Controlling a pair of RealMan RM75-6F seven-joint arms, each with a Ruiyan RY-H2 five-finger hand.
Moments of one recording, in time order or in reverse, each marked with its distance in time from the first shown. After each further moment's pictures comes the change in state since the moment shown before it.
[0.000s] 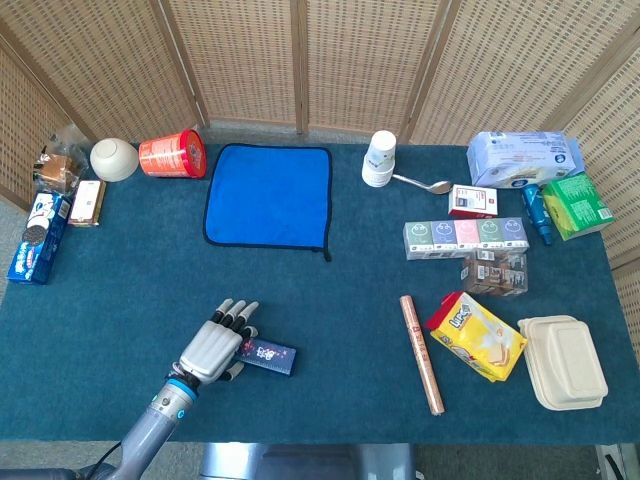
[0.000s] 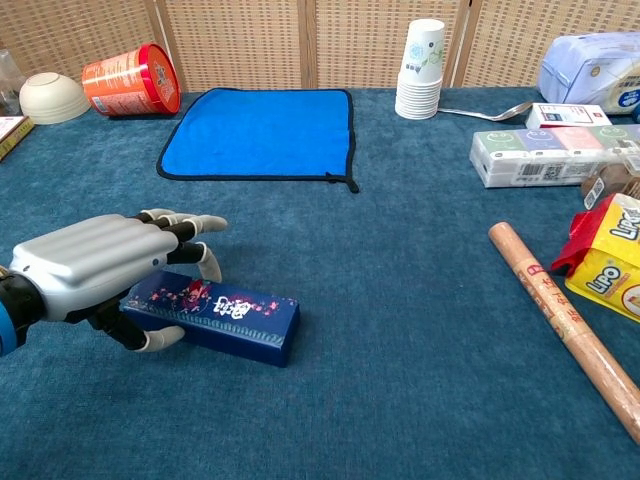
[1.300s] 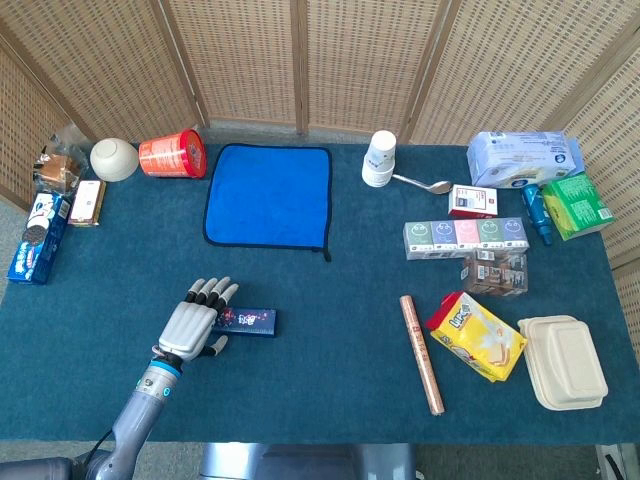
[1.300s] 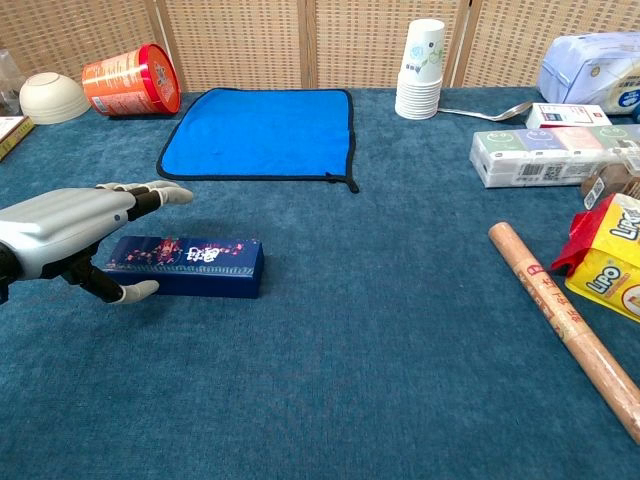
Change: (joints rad) left arm 0.002 0.012 -0.054 0.086 -0.068 0.044 -0.158; right arm 0.024 0.025 -0.006 -0.067 -0.033 -0.005 -0.078
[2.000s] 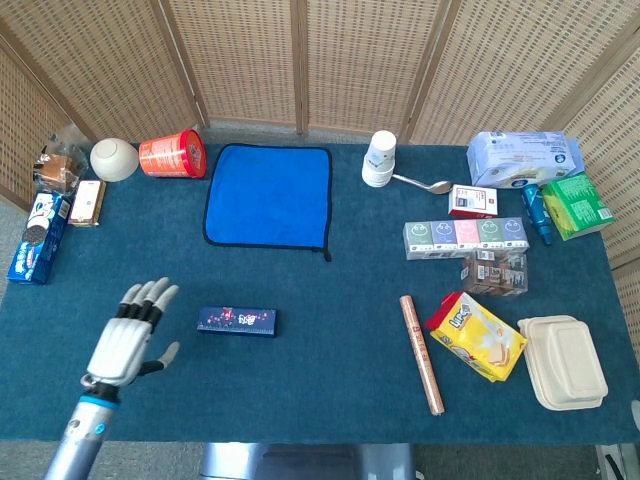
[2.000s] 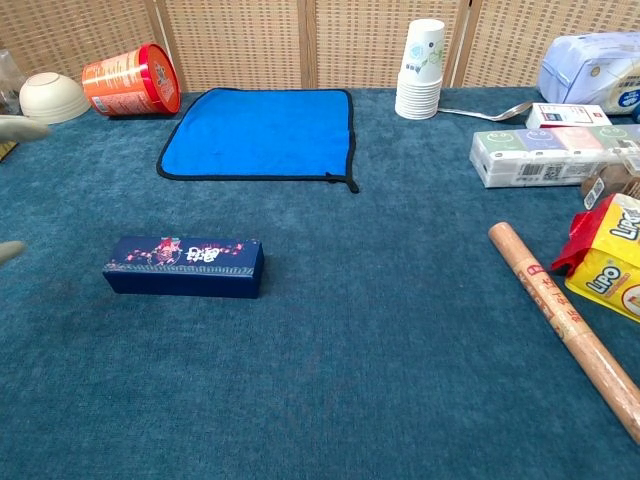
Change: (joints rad) left arm 0.219 0.225 0.129 -0.147 0.288 0.319 -0.257; right arm 0.106 0.016 -0.017 -0.043 -0.057 -0.122 -0.074
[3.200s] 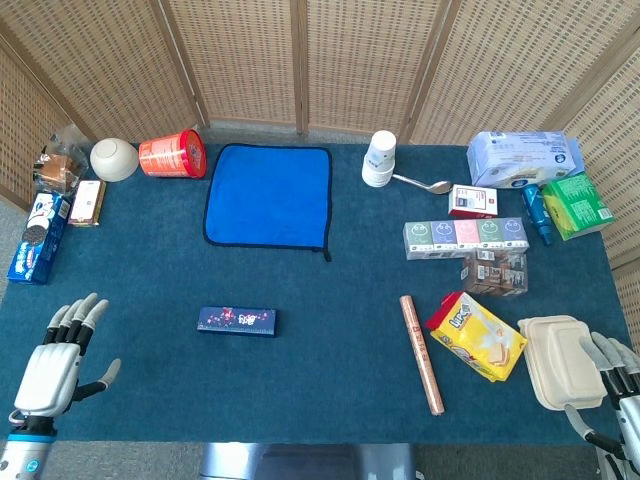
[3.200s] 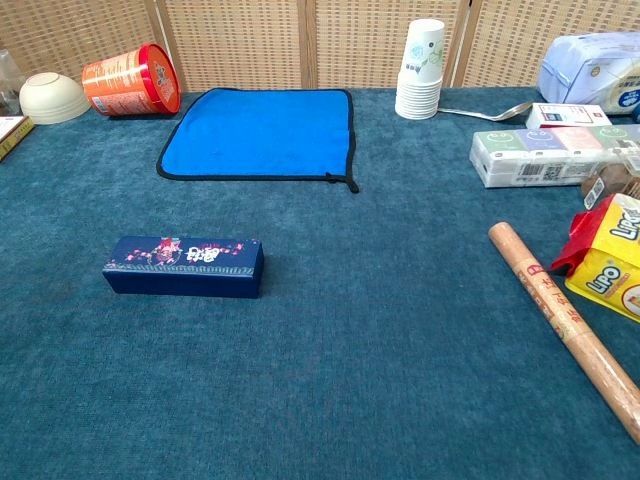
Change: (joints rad) left arm 0.175 0.156 0.032 -0.012 0.073 0.102 -0.172; right arm 0.096 0.063 -0.129 -0.121 -0.125 -0.169 -0.247
